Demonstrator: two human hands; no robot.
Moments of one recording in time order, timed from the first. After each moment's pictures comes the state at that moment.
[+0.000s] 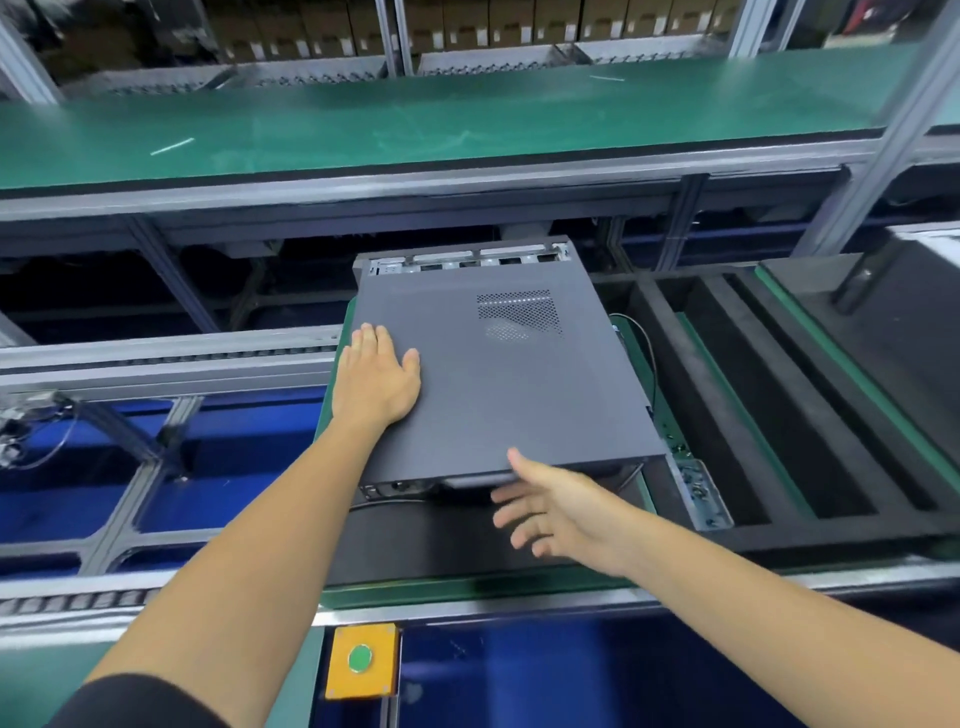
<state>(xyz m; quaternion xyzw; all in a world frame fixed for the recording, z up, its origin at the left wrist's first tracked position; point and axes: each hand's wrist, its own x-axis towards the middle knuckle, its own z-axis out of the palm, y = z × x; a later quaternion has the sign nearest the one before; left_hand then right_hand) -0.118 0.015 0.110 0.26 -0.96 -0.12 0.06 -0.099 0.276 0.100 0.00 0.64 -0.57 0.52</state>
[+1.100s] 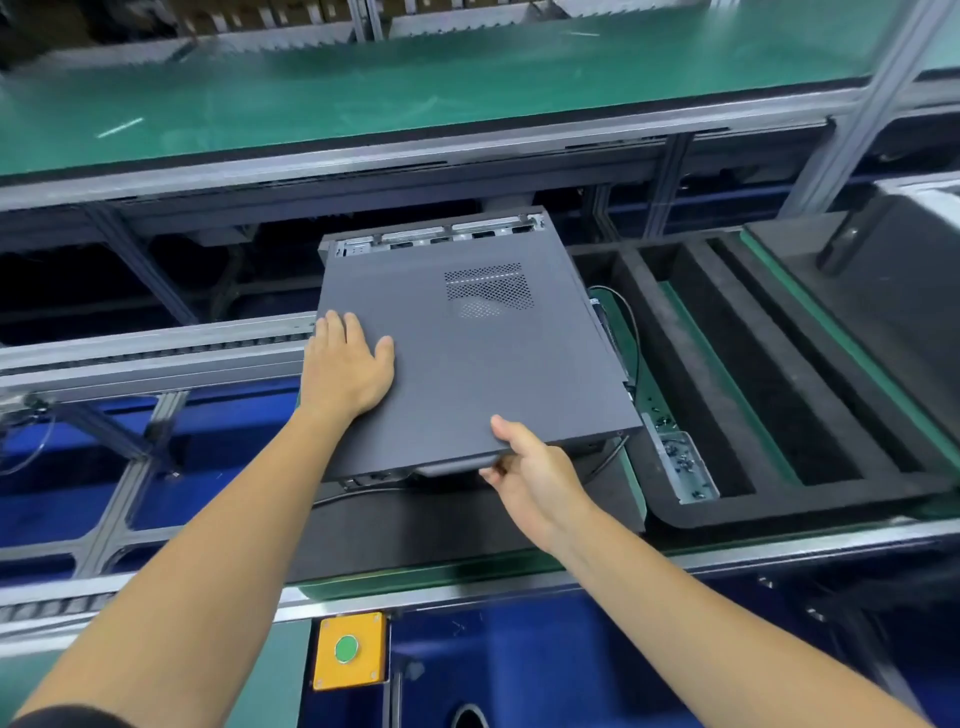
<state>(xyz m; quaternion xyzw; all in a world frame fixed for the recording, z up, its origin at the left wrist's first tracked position) -0.122 0.019 0.110 0.26 -0.96 -0.10 0.06 -0.096 0.248 0.080 0.13 0.44 -0.82 0.35</state>
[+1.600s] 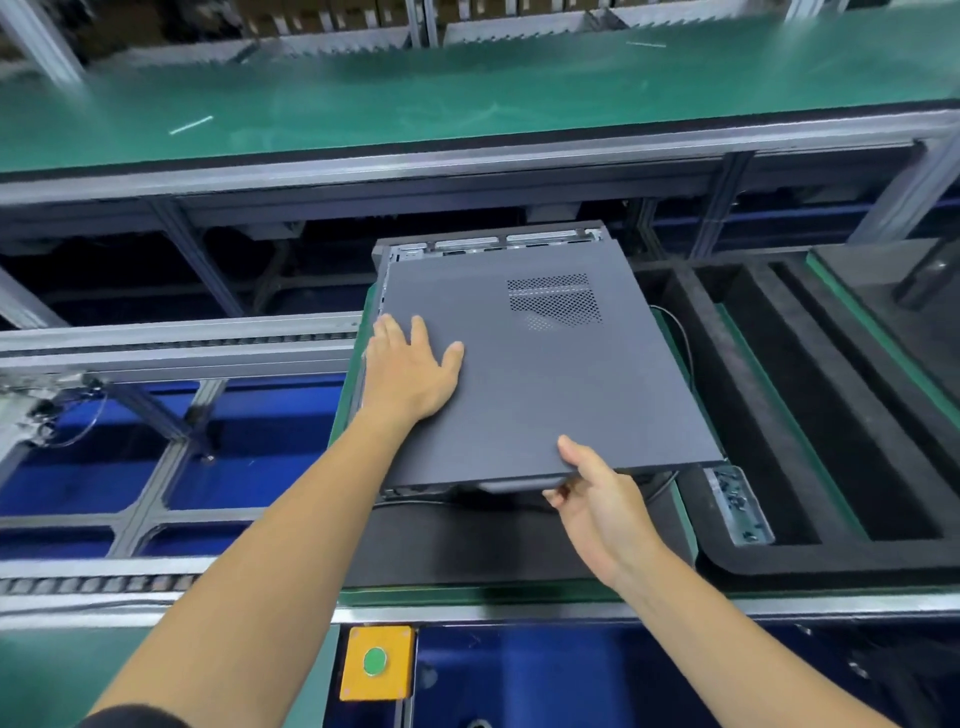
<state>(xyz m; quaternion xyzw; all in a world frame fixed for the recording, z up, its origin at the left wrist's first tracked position) -0.133 0.022 0.110 0.27 -0.96 -0.11 0.03 -0.101 0.252 0.084 0.11 0.46 -0.83 0.30</state>
